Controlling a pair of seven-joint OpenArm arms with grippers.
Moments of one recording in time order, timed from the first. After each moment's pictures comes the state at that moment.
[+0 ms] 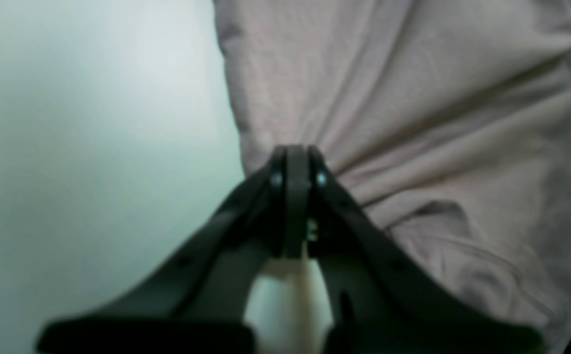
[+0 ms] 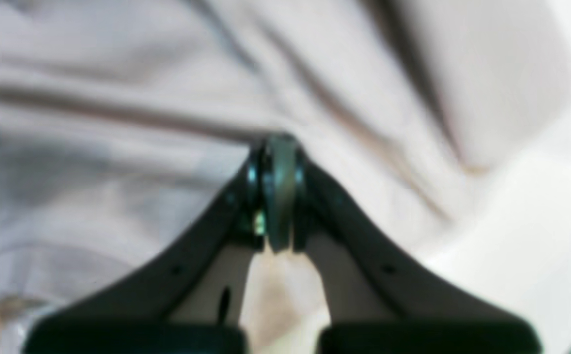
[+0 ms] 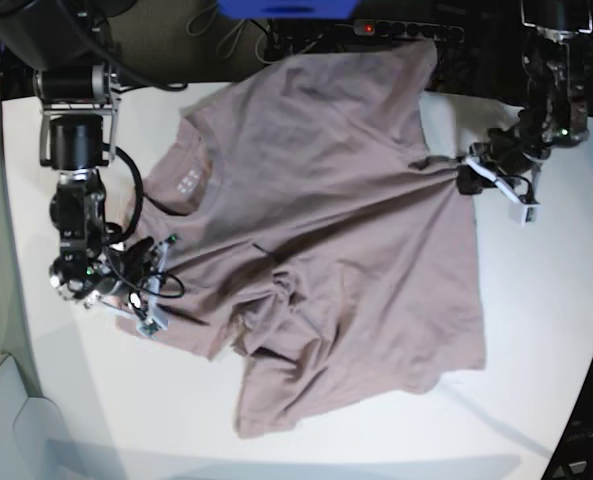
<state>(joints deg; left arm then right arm) 13.1 -22.7 -10.3 83.8 -41.1 -16.4 41.9 21.8 11.2 3.5 65.6 -3.4 40.1 -49.3</state>
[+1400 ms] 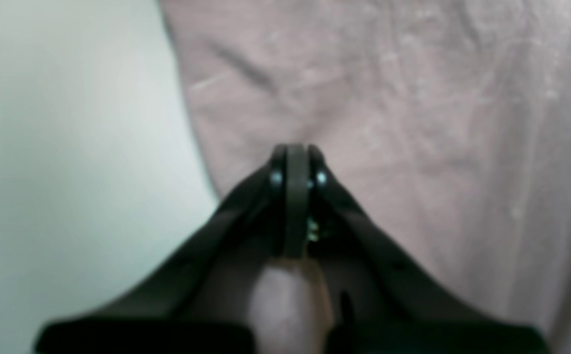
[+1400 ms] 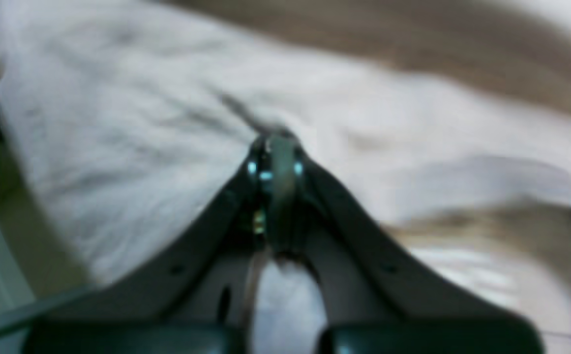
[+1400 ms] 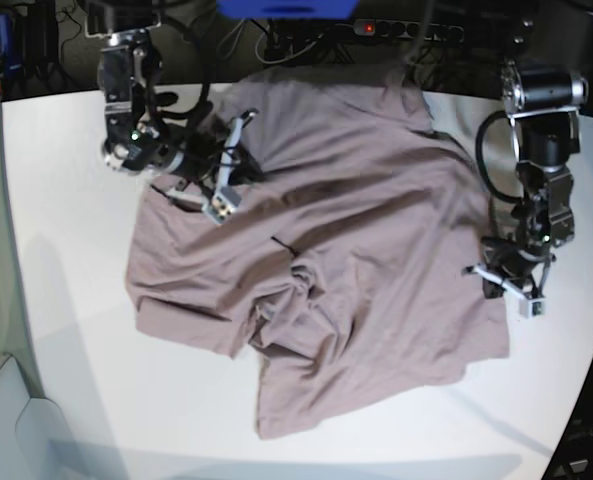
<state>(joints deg) -20.7 -20.0 -9.8 36.3 -15.7 -20.1 12.7 -5.9 4.2 1.3 84.7 6.4 43.6 -42.9</state>
